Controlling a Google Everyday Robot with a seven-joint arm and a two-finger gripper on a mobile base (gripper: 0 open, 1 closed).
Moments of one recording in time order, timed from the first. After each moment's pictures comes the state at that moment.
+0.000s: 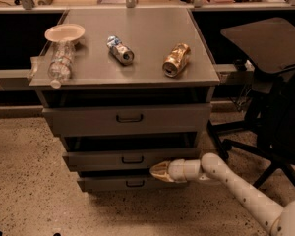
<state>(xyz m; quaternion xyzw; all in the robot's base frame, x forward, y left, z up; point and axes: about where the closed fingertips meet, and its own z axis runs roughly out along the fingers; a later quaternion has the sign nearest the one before) 0.596 -0.058 0.366 -0.54 0.64 0.32 0.44</state>
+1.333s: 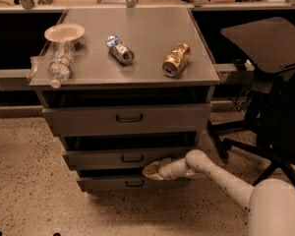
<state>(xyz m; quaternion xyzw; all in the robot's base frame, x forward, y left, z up) 0.622 -0.024 0.314 -0.58 0.65 0.29 0.39</state>
